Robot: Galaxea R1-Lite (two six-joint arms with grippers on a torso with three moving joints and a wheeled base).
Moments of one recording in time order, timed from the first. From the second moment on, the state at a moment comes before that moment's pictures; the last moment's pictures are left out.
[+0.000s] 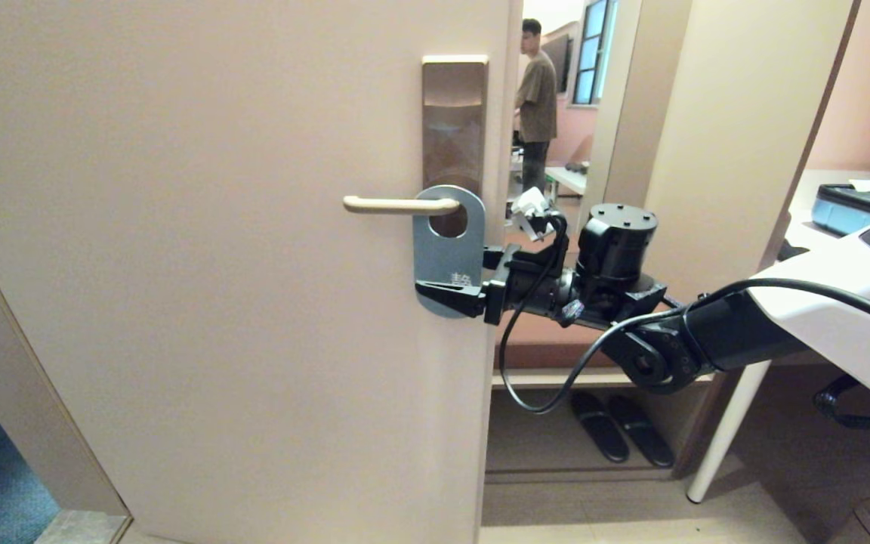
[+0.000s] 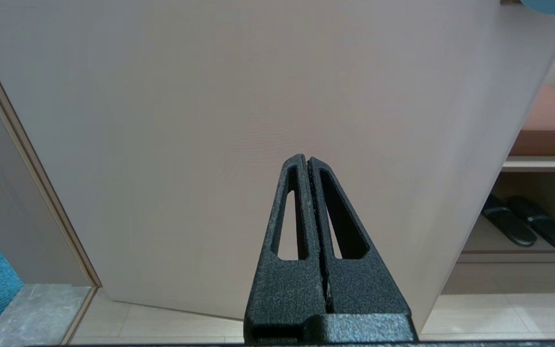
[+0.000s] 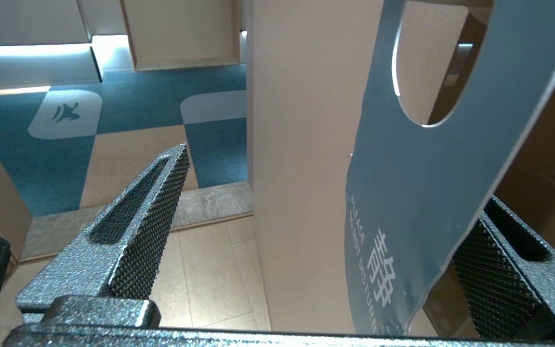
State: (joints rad) left arm 0.01 0.00 0.00 0.00 0.01 -0.04; right arm 0.49 2.18 -1.24 -1.00 0.70 0.10
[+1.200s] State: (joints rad) left arm 0.01 0.00 0.00 0.00 0.01 -0.04; right arm 0.49 2.18 -1.24 -1.01 0.61 0.10
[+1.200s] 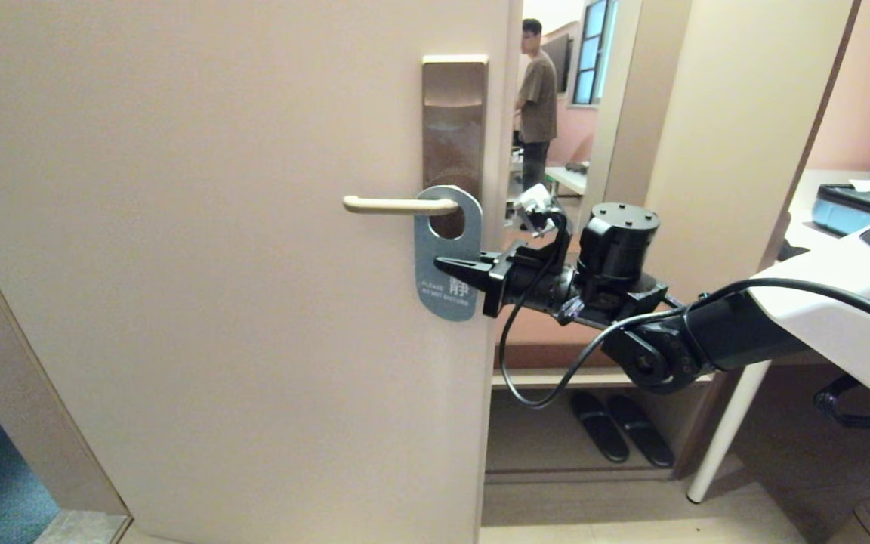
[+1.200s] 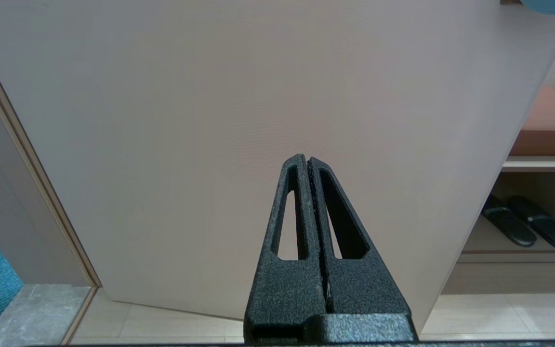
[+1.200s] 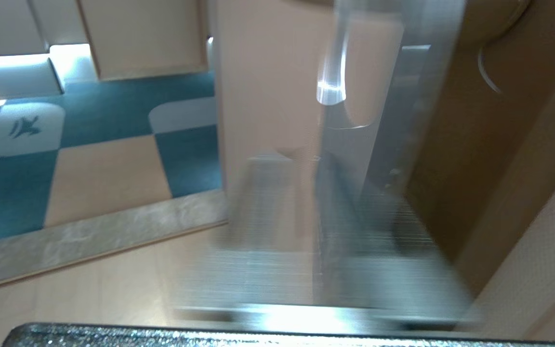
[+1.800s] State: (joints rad) left arm 0.01 0.00 0.00 0.00 0.01 -0.04; right arm 0.49 2.17 -1.23 -1.03 0.52 0.08
